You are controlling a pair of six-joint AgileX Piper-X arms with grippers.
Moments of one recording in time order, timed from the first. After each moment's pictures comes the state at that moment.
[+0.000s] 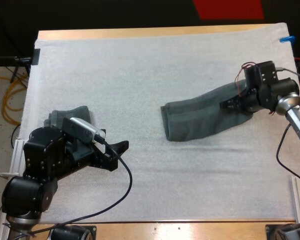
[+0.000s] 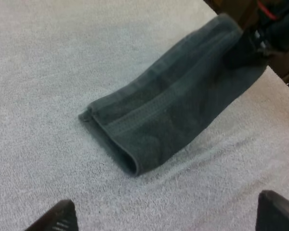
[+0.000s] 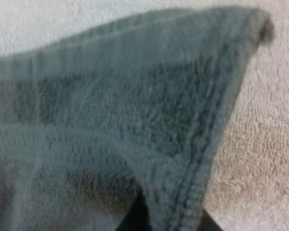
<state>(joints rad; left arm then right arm) -0.20 0.69 -0.86 0.92 0.53 -1.82 0.24 1.60 -1.18 0.87 -0.04 -1.76</state>
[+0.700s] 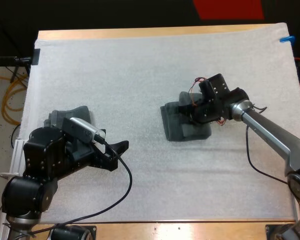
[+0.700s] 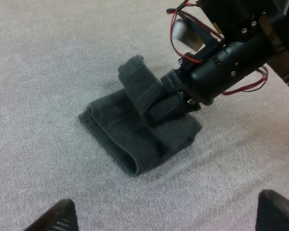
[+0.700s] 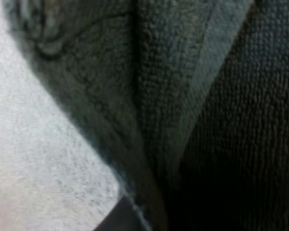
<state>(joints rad) -0.20 0.69 -0.86 0.92 0.53 -1.82 0.47 1.82 -1.19 0.60 -0.45 -1.34</state>
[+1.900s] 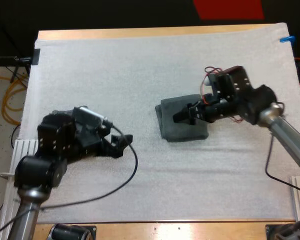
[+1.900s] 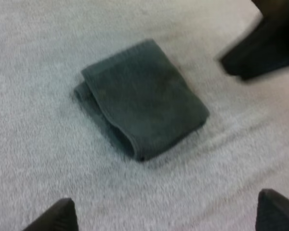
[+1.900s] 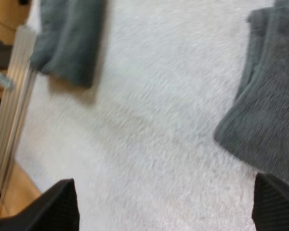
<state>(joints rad) -0.20 0.85 -0.86 0.88 0.53 -1.83 0.47 1.51 -1.21 0.80 -0.62 -1.58</state>
